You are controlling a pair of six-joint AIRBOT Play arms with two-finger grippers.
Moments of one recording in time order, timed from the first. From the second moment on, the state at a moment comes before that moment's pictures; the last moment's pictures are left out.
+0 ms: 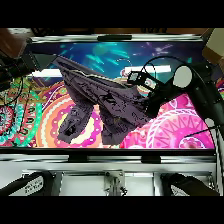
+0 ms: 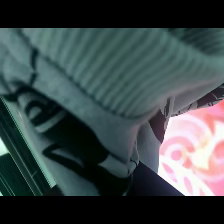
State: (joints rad) left arm 0.17 -1.18 1.28 0.16 -1.10 -0.79; right arm 0.34 -1.23 1.40 -1.44 1.51 0.73
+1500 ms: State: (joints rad) left arm -0.25 -1.15 1.46 0.48 -1.26 -0.88; right arm 0.47 -0.94 1.40 -1.48 1.36 1.21
